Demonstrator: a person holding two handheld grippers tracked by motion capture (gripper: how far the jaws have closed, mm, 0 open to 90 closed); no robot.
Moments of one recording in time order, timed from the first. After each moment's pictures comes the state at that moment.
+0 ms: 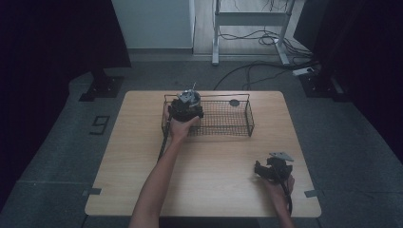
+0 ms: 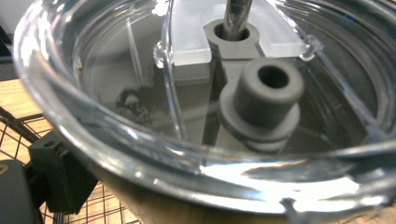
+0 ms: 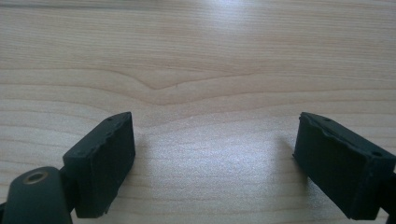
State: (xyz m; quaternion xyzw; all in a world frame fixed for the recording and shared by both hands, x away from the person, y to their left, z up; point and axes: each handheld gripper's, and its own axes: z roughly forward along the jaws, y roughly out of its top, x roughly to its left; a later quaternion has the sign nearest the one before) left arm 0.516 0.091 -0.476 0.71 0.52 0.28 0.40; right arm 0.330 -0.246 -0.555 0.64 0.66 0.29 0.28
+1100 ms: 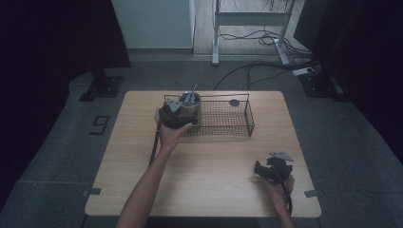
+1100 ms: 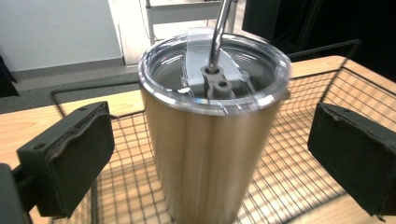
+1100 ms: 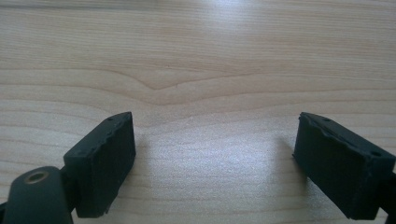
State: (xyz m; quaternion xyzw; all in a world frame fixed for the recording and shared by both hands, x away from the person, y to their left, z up) left arm 0.451 0.121 -0.443 0.69 0.47 0.30 0.45; right arm 0.330 -0.246 -0.555 0.64 0.66 0.29 0.28
